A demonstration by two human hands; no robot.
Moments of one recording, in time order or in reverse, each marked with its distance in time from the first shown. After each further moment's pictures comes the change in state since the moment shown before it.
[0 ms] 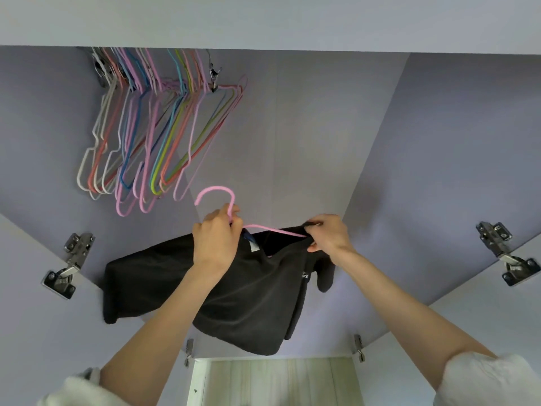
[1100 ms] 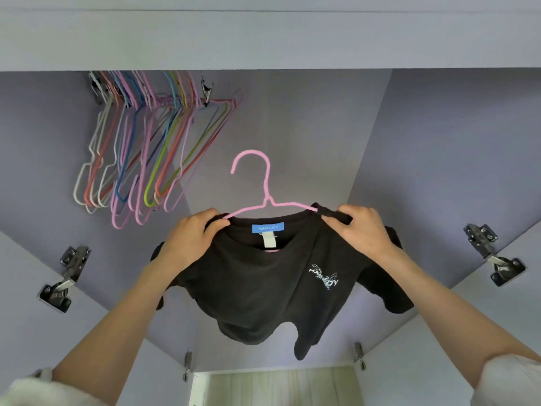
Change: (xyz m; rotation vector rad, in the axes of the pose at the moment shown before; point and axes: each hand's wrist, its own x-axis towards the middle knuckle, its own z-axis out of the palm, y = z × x) left_hand 0.022 -0.018 -0.040 0.018 -0.300 0.123; right_hand 0.011 0.018 -0.070 -0.517 0.205 -0.621
